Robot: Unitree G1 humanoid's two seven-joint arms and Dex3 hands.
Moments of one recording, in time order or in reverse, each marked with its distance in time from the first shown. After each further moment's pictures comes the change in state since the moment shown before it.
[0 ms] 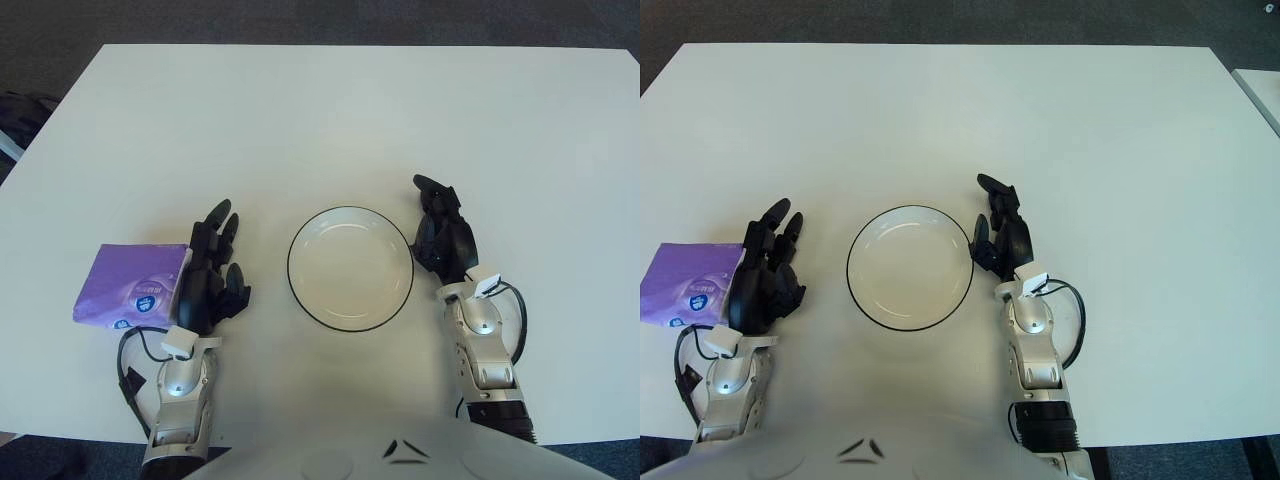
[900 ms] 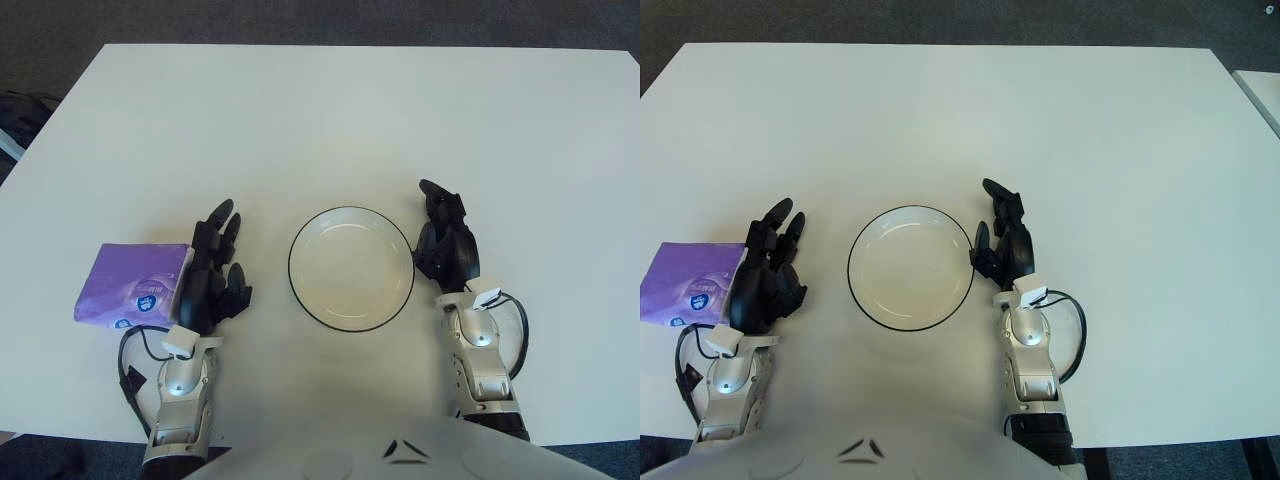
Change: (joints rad) left arm -0.001 0.004 0.000 -0.003 0.001 0.003 -0.009; right arm 0.052 0.016 -0.001 0.005 -0.032 -0.069 -0.069
